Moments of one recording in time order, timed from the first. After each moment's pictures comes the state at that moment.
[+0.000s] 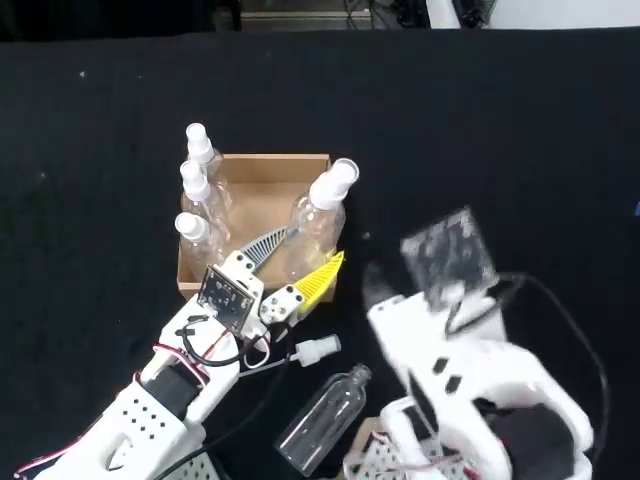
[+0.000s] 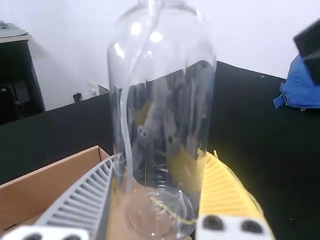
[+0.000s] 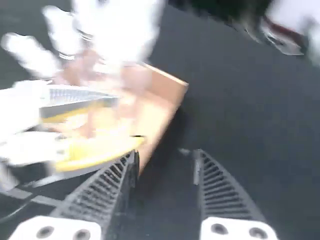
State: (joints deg) left arm 31.6 -79.8 96.5 -6.2 -2.6; right arm -19.0 -75.9 33.4 87.6 8.7
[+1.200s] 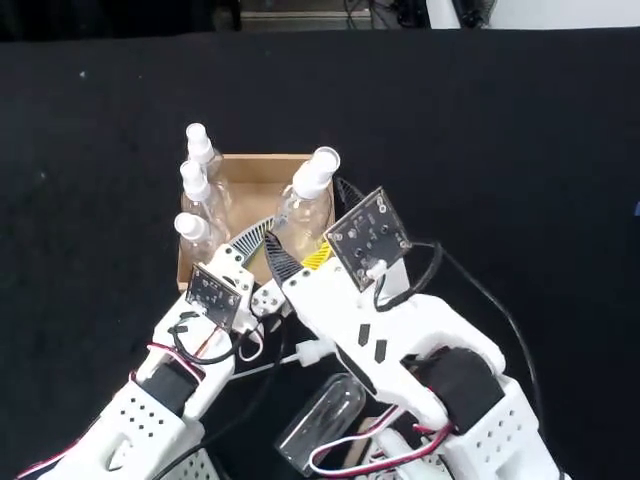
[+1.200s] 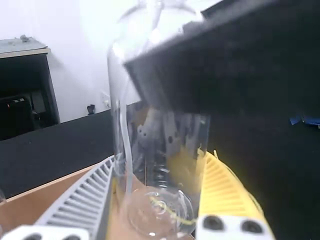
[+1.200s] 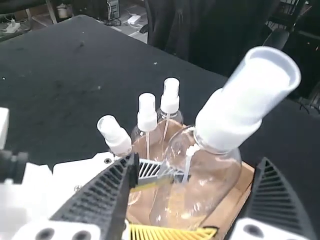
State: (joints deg) left arm 28.6 -79.8 96.5 -9.4 -2.6; right arm -37.7 -69.1 45.7 55.0 2.2
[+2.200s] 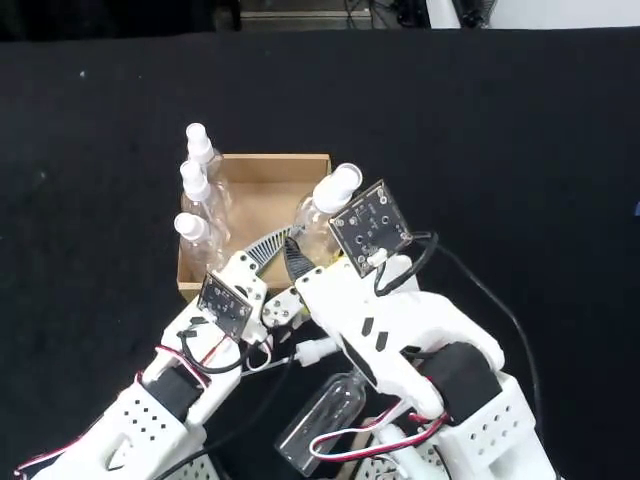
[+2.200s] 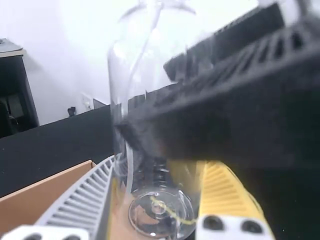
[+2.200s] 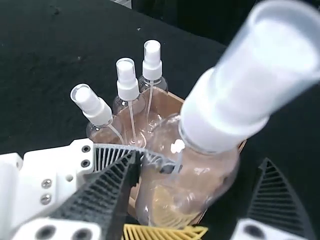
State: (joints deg) left arm 33.1 -79.8 96.5 -9.4 -2.6; right arm -33.2 -69.1 47.8 59.5 2.2
